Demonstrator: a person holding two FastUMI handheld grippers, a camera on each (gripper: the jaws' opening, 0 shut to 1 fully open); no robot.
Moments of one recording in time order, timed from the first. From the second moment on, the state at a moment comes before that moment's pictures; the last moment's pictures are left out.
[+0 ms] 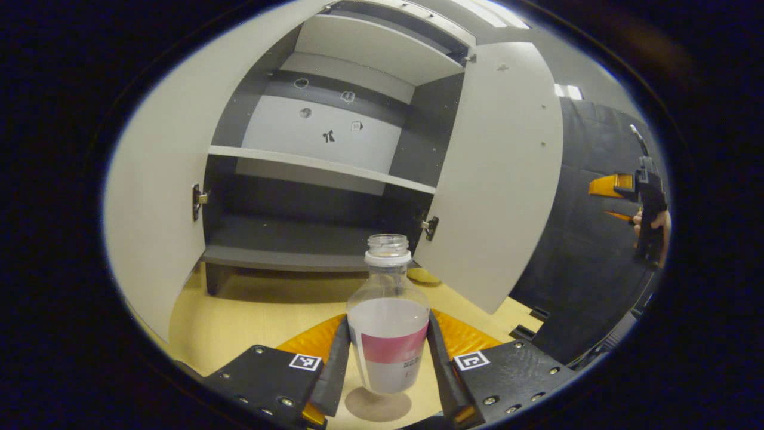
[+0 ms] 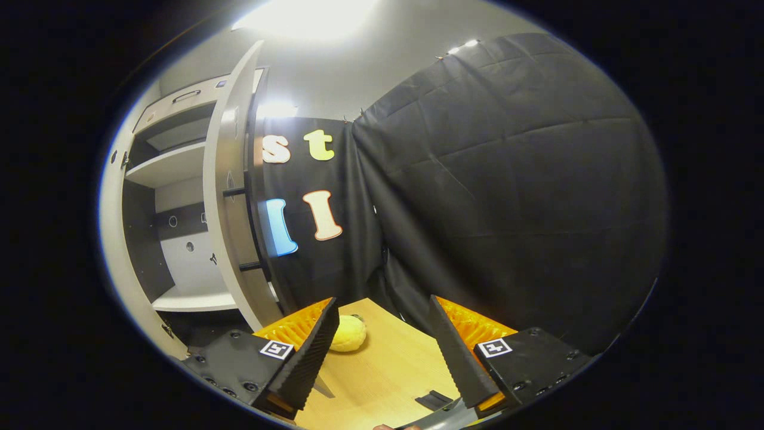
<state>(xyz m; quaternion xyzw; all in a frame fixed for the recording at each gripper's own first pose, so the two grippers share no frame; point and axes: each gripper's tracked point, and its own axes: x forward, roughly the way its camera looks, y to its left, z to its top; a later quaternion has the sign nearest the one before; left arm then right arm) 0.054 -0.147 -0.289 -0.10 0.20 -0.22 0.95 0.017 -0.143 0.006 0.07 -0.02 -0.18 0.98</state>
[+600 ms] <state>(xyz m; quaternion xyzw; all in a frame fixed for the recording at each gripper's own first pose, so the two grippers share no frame) 0.034 -0.160 -0.349 -0.03 0.20 -0.23 0.95 0.006 -0.135 0.001 0.09 0.03 -0.17 0.98</state>
